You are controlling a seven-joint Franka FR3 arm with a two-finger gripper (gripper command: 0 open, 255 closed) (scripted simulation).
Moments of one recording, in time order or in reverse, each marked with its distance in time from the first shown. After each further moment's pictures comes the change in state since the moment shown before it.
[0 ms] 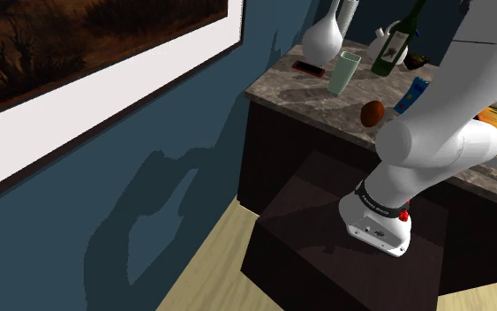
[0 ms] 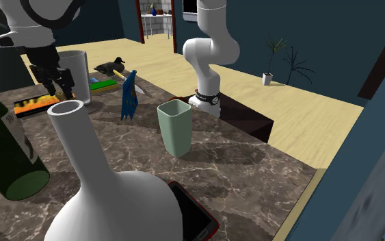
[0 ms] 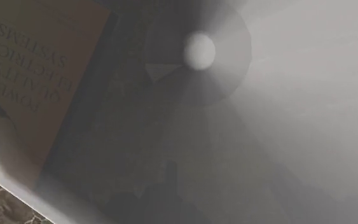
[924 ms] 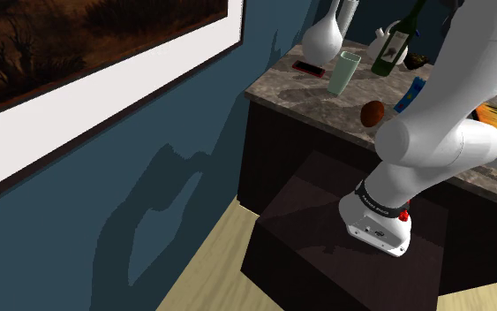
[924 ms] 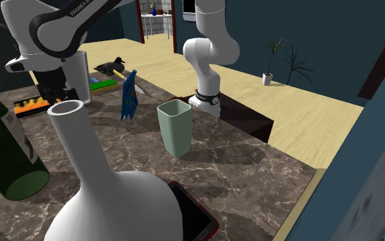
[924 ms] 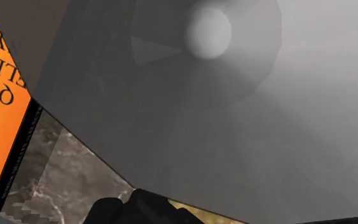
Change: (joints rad) arm -0.048 0.095 0.061 -0.069 0.105 0.148 -0.064
